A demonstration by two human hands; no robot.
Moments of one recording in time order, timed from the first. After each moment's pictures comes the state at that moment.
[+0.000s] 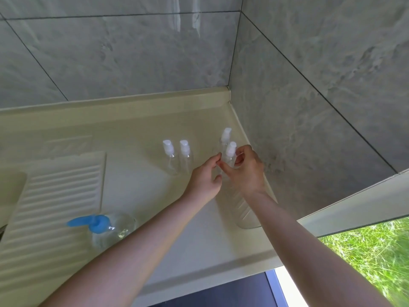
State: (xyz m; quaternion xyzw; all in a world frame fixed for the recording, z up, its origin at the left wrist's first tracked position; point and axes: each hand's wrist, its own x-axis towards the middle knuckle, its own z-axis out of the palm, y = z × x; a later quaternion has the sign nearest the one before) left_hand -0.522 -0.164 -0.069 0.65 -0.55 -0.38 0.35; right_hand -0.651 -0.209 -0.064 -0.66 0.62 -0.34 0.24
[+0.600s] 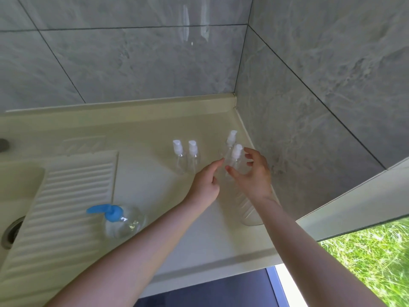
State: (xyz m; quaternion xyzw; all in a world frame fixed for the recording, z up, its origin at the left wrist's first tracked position) left_hand -0.518 -0.139 -0.059 0.65 -0.55 -0.37 0.38; right_hand -0.659 -0.188 -0.054 -0.64 0.61 -0.36 0.29
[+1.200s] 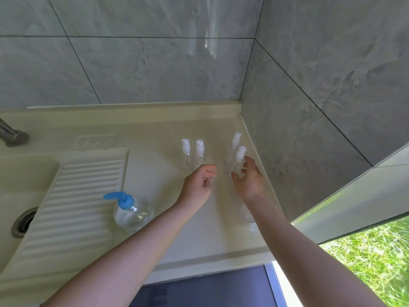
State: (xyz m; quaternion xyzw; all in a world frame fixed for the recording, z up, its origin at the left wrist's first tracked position) left_hand -0.497 -0.108 -0.054 0.66 -0.51 -0.35 0.43; right_hand -0.645 -0.176 -0.059 -0.64 0.63 -0.30 0.32
